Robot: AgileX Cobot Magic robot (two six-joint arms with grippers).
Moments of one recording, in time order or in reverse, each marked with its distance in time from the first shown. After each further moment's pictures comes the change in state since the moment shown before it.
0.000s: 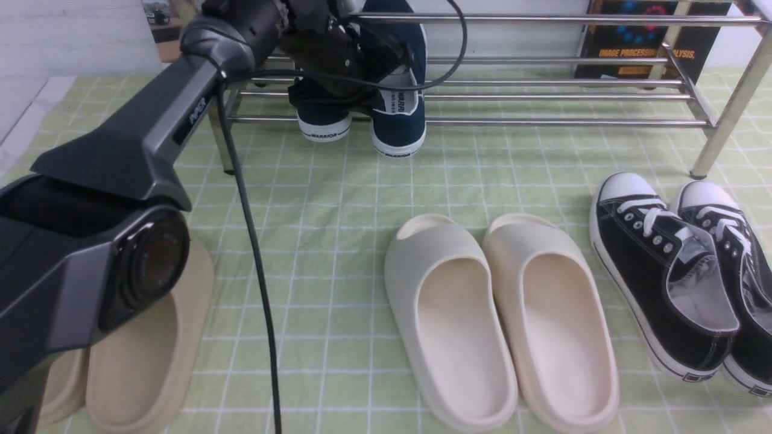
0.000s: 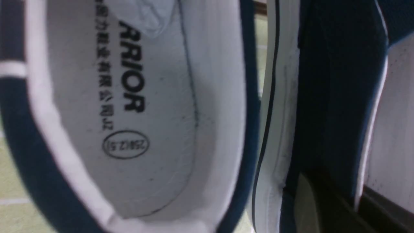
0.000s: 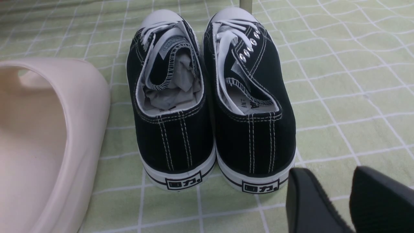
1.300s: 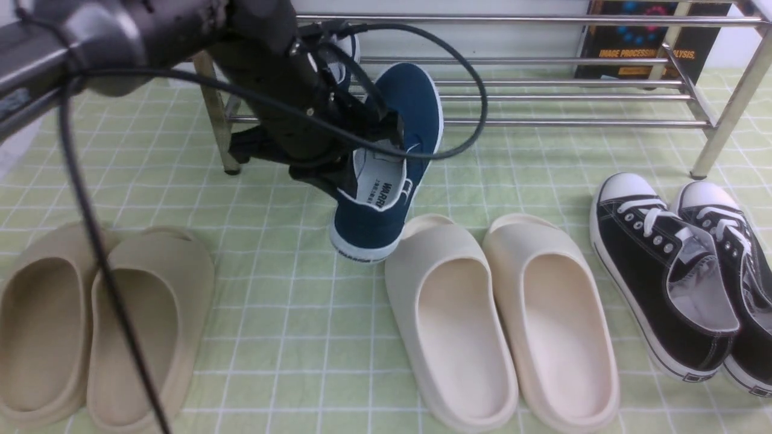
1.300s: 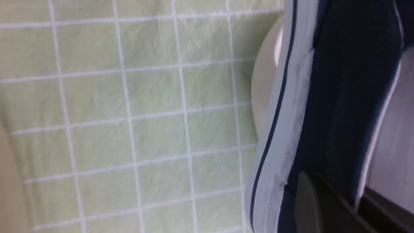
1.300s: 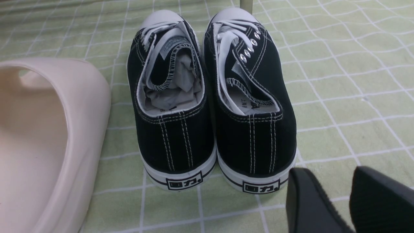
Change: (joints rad) right arm 0.000 0.000 0.000 0.000 0.000 0.000; left arm -0.090 -0.548 0.722 0.064 0.117 0.029
